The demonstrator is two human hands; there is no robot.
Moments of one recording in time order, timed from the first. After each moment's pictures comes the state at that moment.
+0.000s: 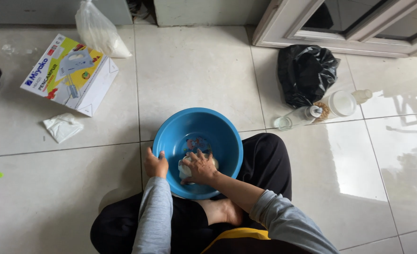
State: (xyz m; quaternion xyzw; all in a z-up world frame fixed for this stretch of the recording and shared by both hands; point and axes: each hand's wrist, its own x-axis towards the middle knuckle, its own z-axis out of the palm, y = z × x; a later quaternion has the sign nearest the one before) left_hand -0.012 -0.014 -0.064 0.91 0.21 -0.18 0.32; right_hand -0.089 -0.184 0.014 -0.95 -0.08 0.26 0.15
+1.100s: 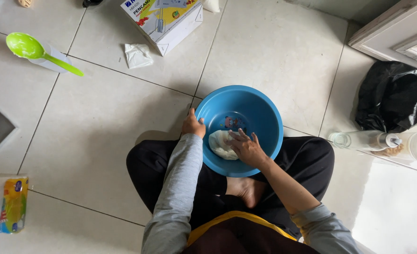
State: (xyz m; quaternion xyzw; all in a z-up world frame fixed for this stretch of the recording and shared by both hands) left_hand -0.030 0.018 -0.033 0.90 0.21 -0.20 0.32; right_hand -0.107 -0.212 0.046 -0.93 -0.18 0.23 0.24
